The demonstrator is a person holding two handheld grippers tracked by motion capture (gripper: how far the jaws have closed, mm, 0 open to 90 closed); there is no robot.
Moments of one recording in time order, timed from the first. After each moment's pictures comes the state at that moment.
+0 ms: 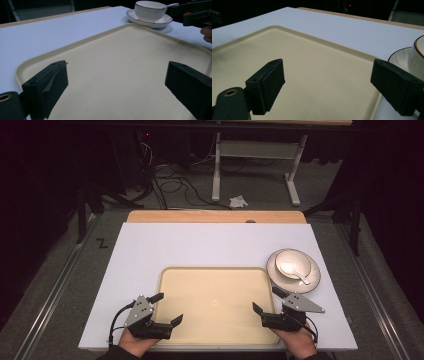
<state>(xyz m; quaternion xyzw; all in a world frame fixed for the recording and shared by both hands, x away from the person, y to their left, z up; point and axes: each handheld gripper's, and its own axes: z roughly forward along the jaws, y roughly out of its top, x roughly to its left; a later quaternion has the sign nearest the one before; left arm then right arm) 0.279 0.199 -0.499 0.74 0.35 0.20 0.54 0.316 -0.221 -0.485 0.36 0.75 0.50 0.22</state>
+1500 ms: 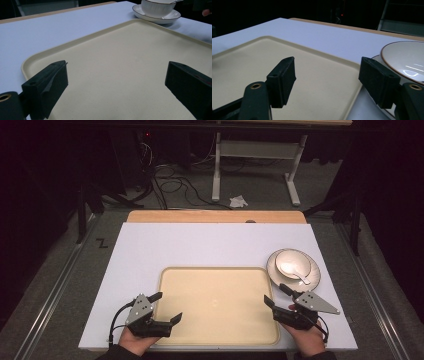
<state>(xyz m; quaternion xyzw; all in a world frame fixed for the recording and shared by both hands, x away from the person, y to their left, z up) 0.282 0.199 -0.499 0.75 0.36 0.20 0.52 0.318 -0.248 -0.477 0.37 0.73 0.52 0.25</state>
